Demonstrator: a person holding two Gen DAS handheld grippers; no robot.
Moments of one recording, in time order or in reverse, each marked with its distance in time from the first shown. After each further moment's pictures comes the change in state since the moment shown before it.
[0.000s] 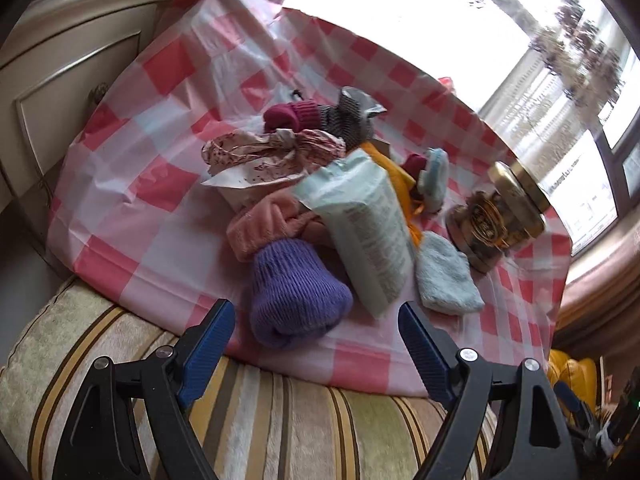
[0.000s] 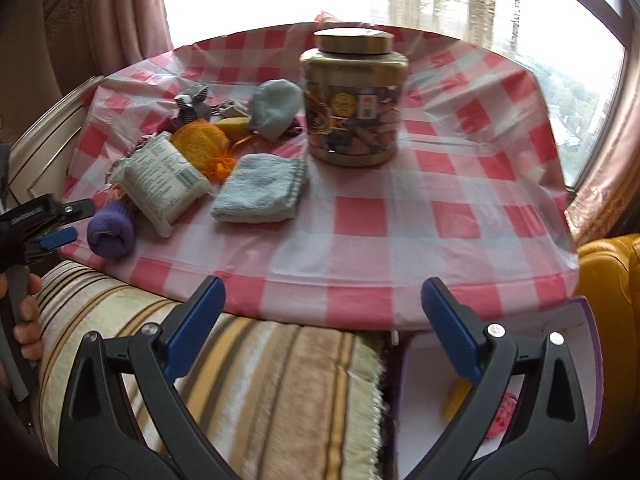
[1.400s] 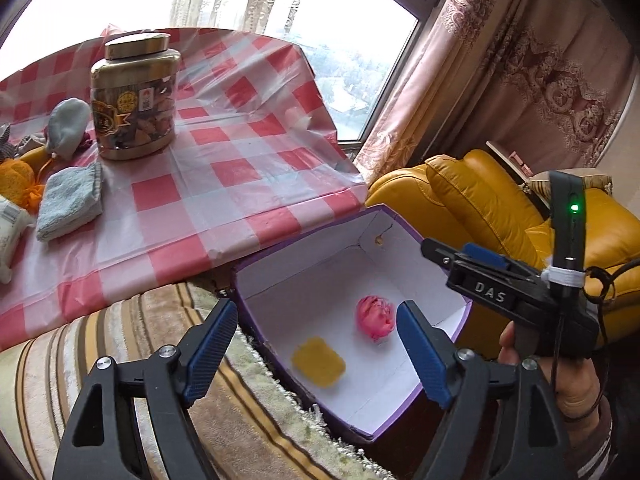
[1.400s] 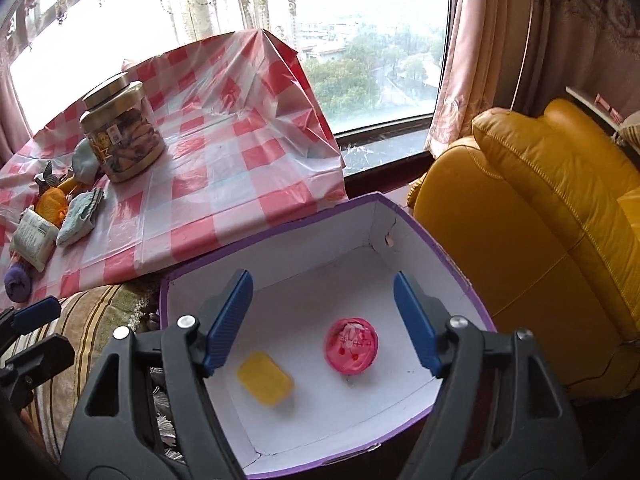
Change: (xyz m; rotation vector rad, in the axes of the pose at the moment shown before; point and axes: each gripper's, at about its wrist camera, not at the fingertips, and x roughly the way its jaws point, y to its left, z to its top) left arm -0.023 -0.265 -0.189 0.698 0.215 -0.449; right arm -0.099 -0.198 -0.106 0.386 -0.024 -0.370
